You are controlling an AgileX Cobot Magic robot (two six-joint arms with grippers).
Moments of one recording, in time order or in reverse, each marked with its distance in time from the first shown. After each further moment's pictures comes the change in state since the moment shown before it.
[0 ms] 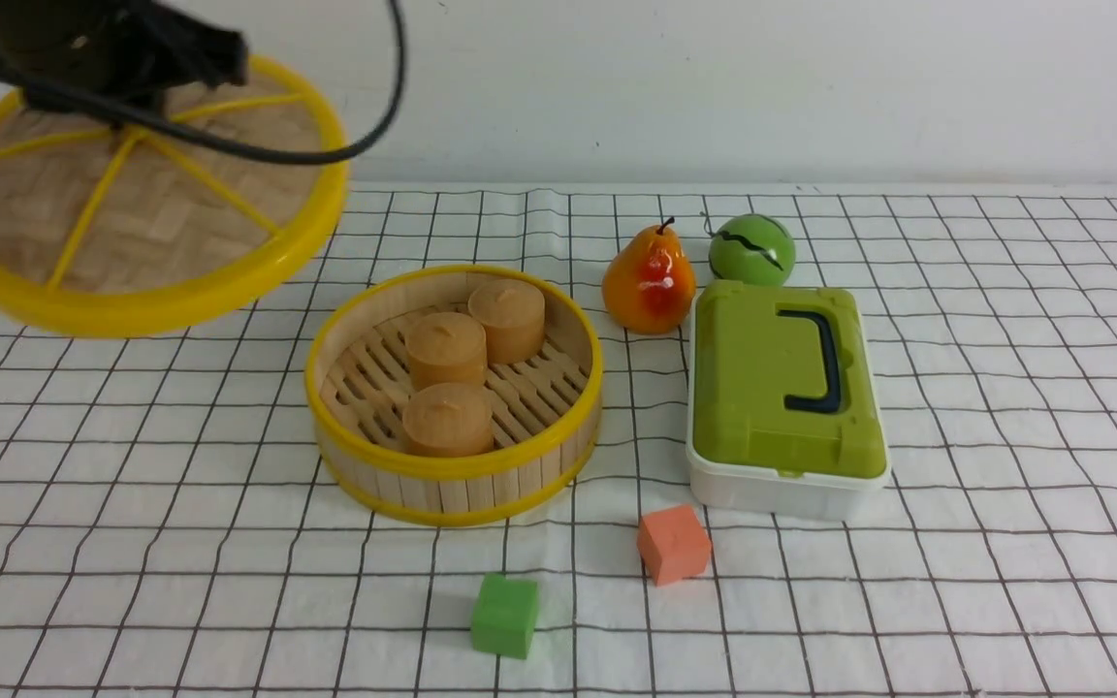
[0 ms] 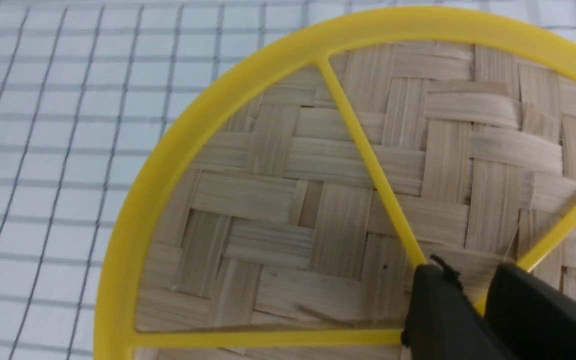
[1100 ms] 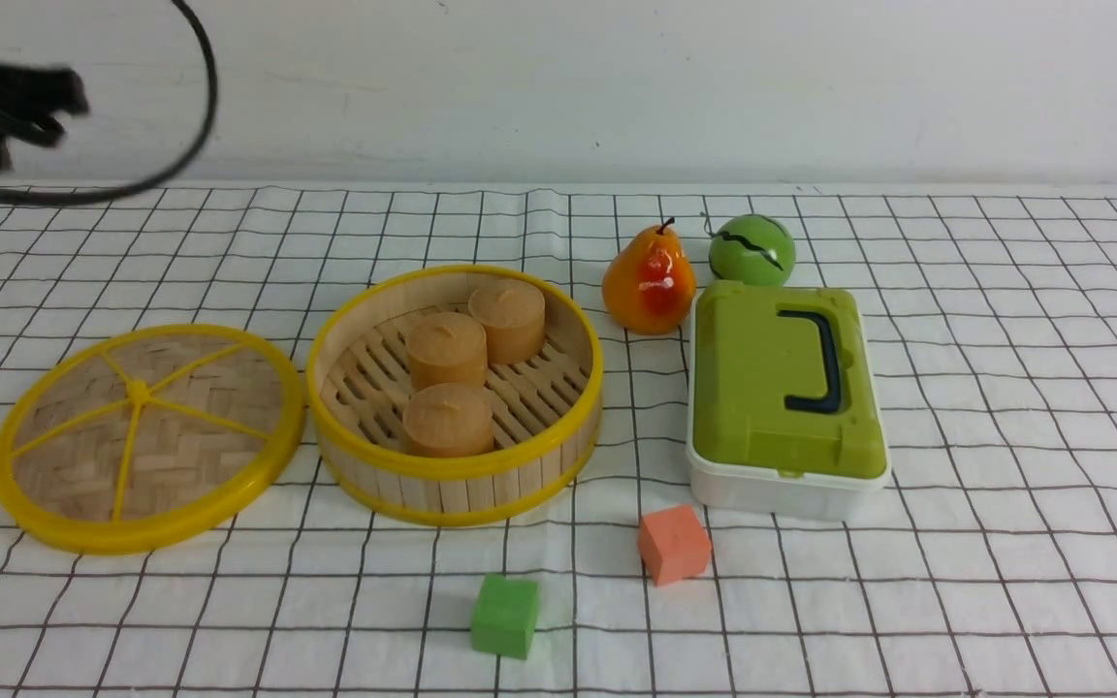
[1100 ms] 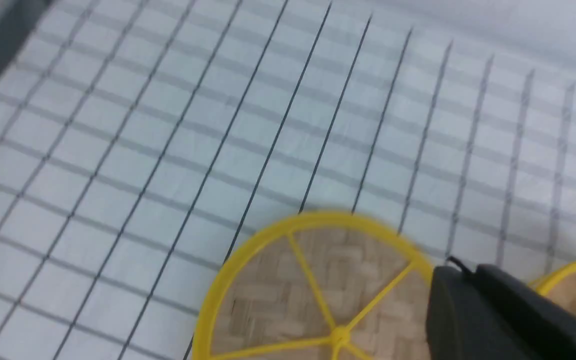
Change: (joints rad) right arm 0.000 0.000 0.000 0.000 0.000 0.000; left arm 0.130 -0.320 0.300 -0.057 -0.286 -0.141
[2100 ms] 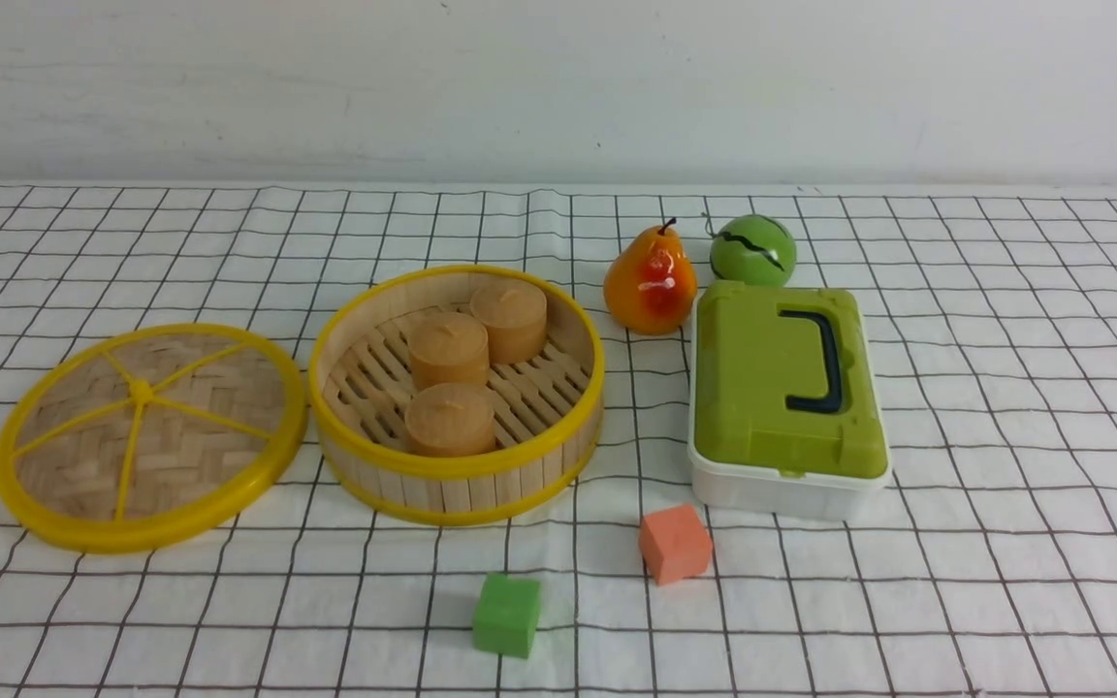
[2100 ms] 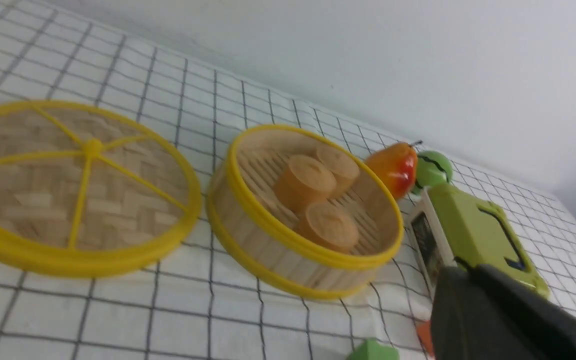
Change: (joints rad) right arm 0.000 0.000 0.000 0.000 0.000 0.000; left arm 0.000 -1.106 0.939 -0.847 -0.104 0.541
